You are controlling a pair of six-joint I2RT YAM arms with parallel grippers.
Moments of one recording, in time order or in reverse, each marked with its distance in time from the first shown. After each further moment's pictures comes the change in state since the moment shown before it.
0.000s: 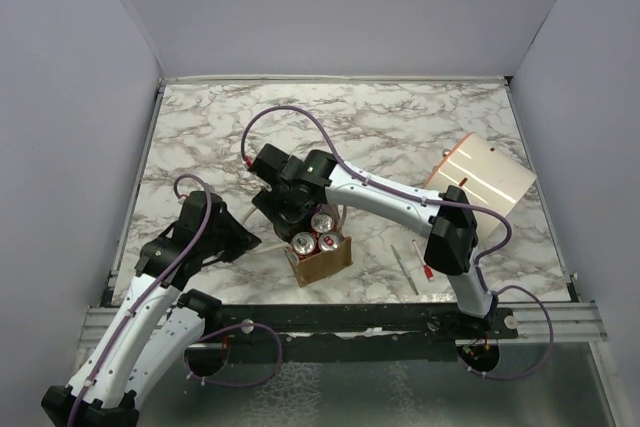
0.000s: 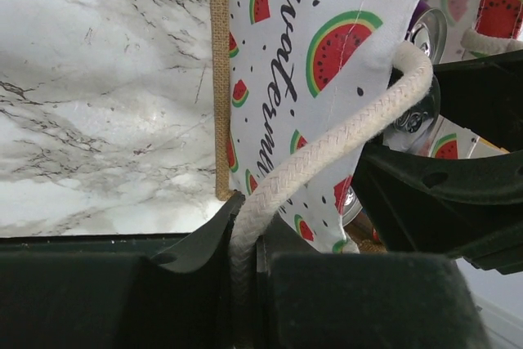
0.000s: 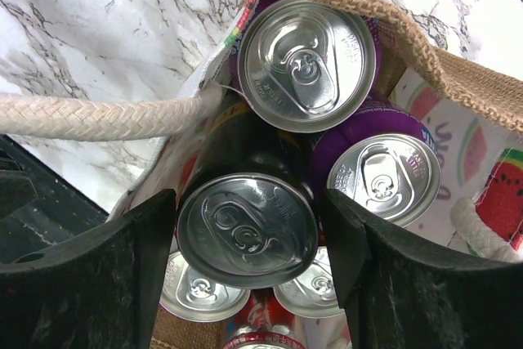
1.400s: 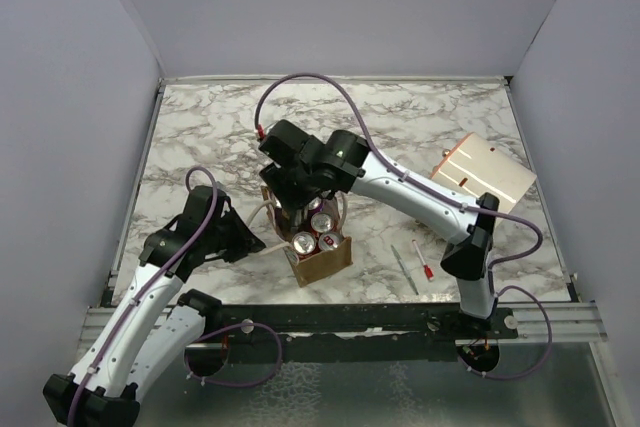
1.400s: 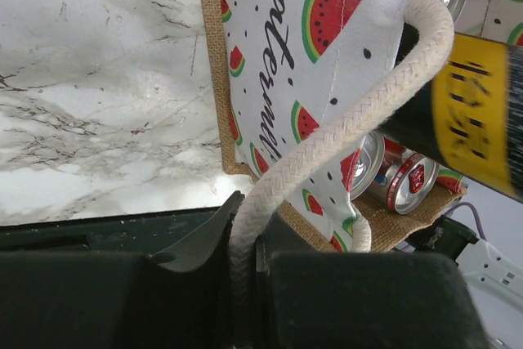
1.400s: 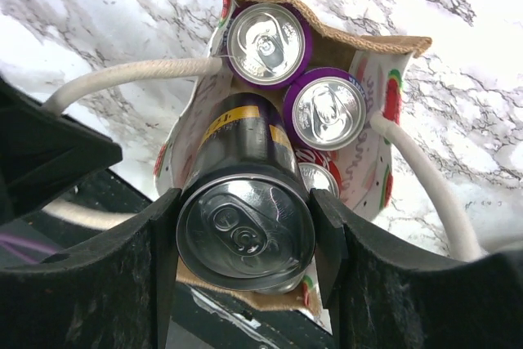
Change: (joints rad) left arm 0.000 0.066 0.026 -0.022 0.098 0.112; right arm 0.018 -0.085 0.191 -0.168 0.105 0.116
